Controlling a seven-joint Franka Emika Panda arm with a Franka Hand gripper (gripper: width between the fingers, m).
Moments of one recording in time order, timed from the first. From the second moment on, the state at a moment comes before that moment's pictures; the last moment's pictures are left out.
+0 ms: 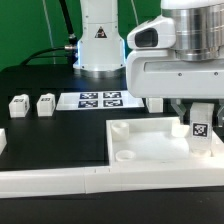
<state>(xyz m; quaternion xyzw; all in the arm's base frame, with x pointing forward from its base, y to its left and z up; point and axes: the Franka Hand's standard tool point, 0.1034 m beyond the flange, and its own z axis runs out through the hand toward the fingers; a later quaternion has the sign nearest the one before) 0.633 0.115 0.077 -0.96 0.27 0.03 0.06</state>
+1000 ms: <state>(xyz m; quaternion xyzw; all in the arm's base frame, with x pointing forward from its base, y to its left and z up) 0.625 0.118 0.074 -0.79 0.60 0.06 0.05</state>
